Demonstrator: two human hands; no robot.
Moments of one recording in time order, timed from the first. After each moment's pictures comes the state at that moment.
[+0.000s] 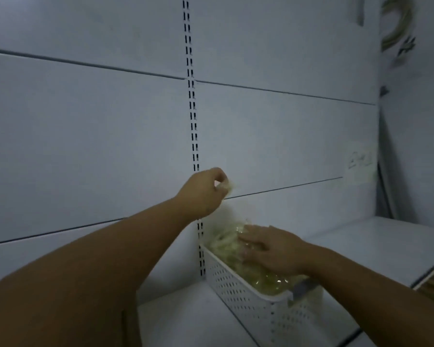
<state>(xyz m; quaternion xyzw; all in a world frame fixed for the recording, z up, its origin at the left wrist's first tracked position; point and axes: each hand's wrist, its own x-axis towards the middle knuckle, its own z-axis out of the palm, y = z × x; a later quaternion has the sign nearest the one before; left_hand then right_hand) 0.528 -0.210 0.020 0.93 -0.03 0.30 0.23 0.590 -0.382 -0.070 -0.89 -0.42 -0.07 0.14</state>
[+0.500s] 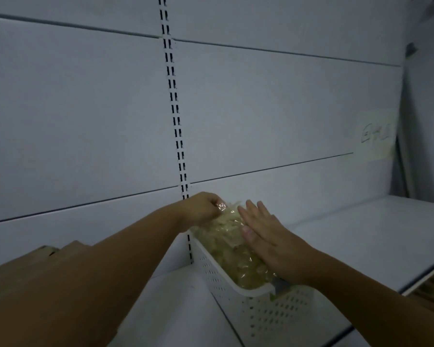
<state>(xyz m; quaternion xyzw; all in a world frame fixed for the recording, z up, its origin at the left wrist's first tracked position) 0.587 -0.210 -0.045 0.92 0.09 0.06 0.38 0.601 -0.402 -0.102 -0.84 -0.46 -0.04 0.29</state>
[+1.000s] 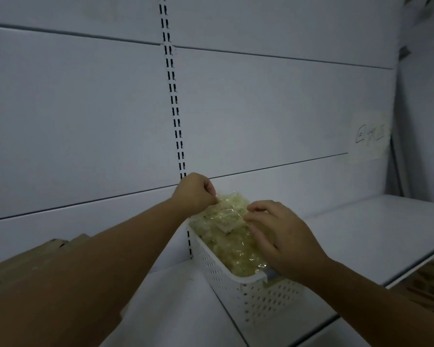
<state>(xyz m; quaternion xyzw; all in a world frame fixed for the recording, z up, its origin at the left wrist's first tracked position) 0.583 -0.213 -0.030 0.93 0.10 0.25 0.26 0.579 -0.423 -0.098 -0.74 -0.46 -0.34 0.34</state>
